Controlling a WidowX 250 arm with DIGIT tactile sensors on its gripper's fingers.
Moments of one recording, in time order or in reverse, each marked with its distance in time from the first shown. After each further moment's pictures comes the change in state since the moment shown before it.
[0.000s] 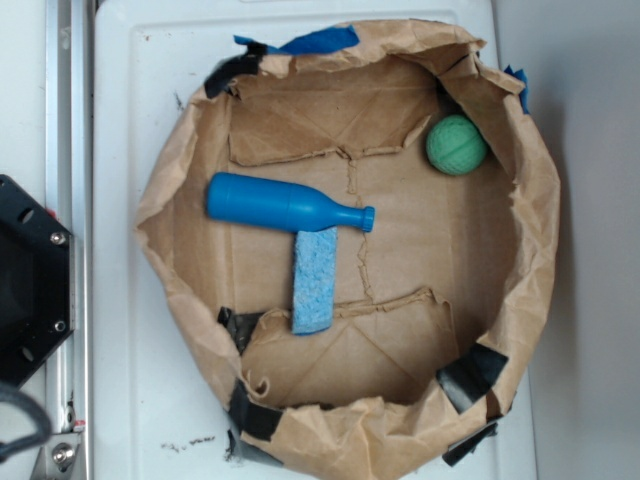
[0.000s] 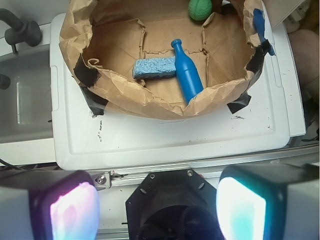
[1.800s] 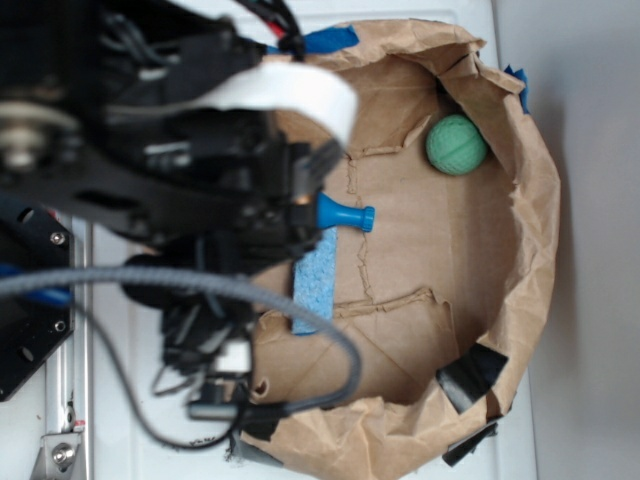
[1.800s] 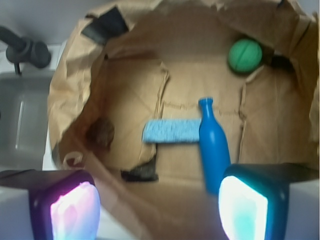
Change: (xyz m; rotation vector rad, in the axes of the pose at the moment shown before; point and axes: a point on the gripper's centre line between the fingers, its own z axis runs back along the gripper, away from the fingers) arm 0.096 0.002 -0.062 -0.088 -0.072 -0.152
